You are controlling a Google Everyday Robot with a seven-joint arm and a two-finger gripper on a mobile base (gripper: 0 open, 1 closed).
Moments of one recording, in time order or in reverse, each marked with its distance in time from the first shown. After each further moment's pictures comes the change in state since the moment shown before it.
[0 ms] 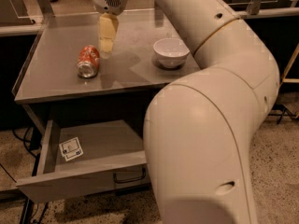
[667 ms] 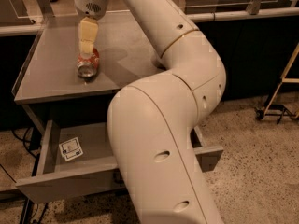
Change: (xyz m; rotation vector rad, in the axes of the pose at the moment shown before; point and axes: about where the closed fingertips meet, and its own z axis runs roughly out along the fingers) arm -0.043 -0.037 0.051 -0.019 -0.096 -0.027
